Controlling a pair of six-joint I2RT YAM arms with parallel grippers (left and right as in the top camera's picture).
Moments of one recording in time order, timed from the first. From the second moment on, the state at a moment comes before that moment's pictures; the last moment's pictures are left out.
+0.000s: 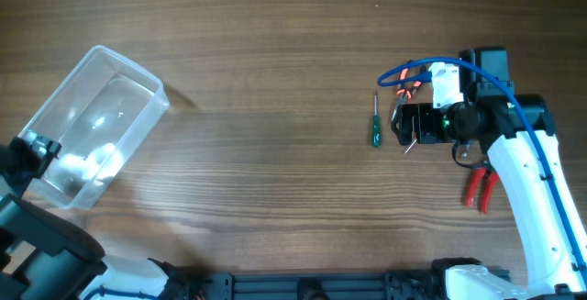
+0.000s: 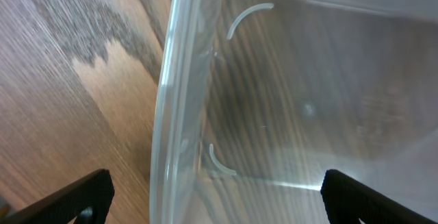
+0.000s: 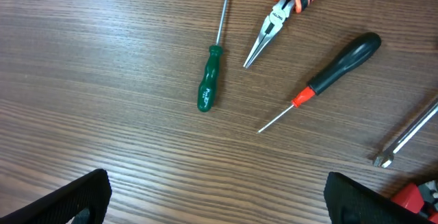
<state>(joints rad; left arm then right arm) 0.85 1.73 1.31 -1.04 -0.05 -0.30 0.04 1.34 1.15 -1.05 -0.20 -0.03</state>
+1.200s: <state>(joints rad) 0.86 1.74 1.21 -0.92 -0.04 -0.29 0.04 1.34 1.15 -1.06 -0.20 -0.03</state>
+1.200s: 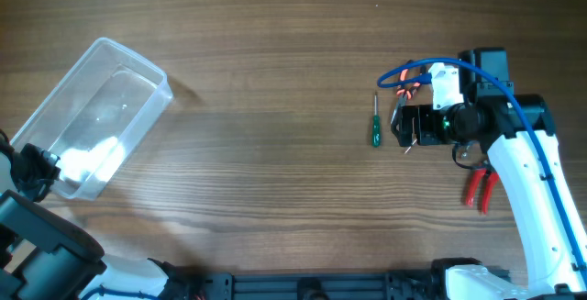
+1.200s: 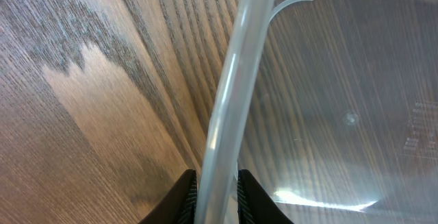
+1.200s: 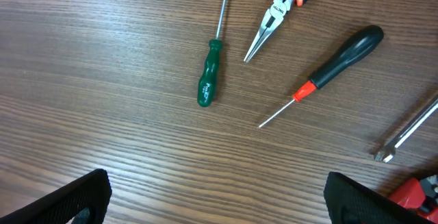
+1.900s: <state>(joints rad) 0.86 1.73 1.21 -0.90 0.10 -0.29 0.04 1.34 1.15 -1.06 -0.20 -0.03</state>
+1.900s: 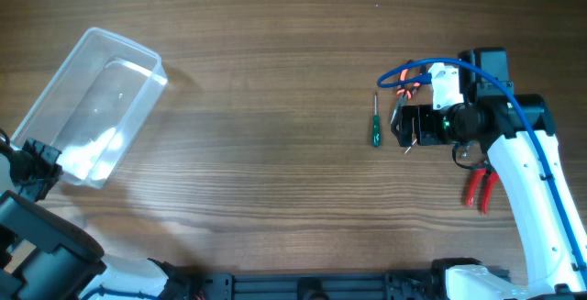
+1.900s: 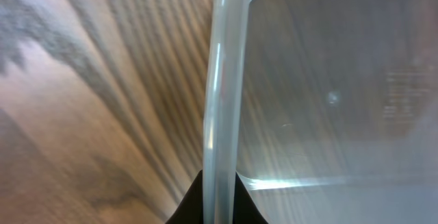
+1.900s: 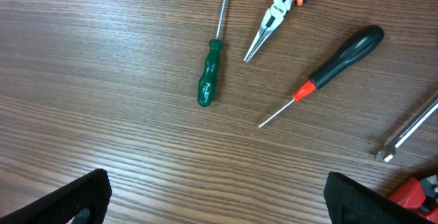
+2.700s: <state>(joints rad) 0.06 1.42 1.22 -0.94 0.24 -0.09 0.04 1.34 1.15 -1.06 -0.20 -0.03</state>
